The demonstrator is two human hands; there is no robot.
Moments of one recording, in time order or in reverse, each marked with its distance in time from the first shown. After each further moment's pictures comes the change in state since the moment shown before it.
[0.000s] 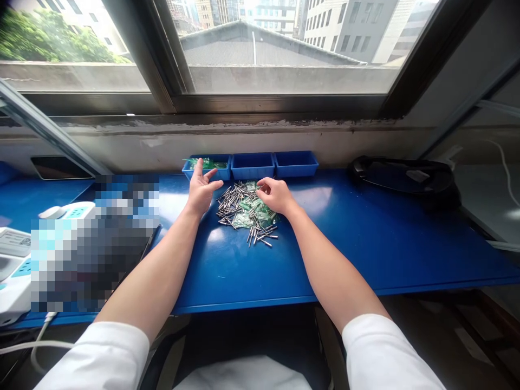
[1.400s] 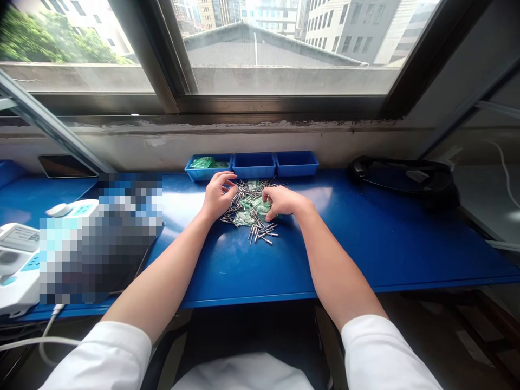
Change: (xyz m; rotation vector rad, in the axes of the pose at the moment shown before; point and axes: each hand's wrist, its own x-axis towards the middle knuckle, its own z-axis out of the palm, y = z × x) left_hand -0.036 0.020 0.032 0.532 -0.090 0.287; right_hand 0.001 -0.010 -0.031 -0.256 -0.553 0.116
